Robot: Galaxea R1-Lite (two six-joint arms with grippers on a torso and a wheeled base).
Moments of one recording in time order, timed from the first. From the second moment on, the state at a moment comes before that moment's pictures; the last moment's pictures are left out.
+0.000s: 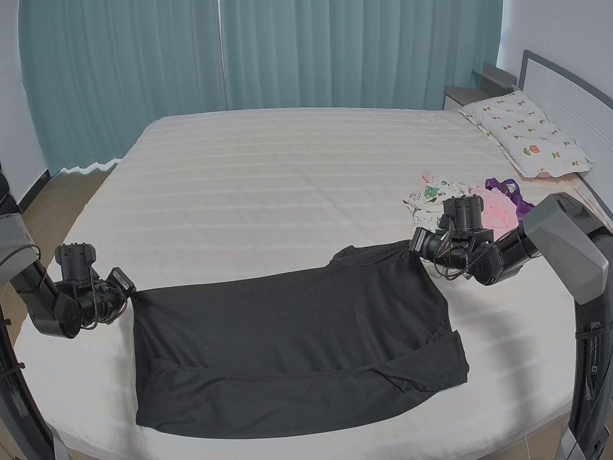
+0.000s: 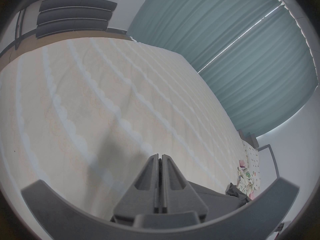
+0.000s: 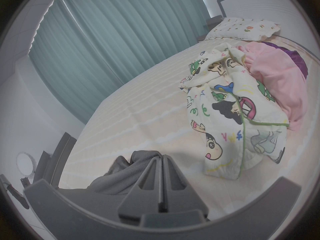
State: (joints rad) left arm 0.18 2.09 -0.66 -0.85 -0.16 -0.78; right arm 0.24 2.38 -1.37 -0.54 0.05 0.52
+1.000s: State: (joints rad) left arm 0.19 1.99 -0.53 -0.85 -0.17 -0.66; right arm 0.19 2.16 -0.94 -0.73 0.12 0.53
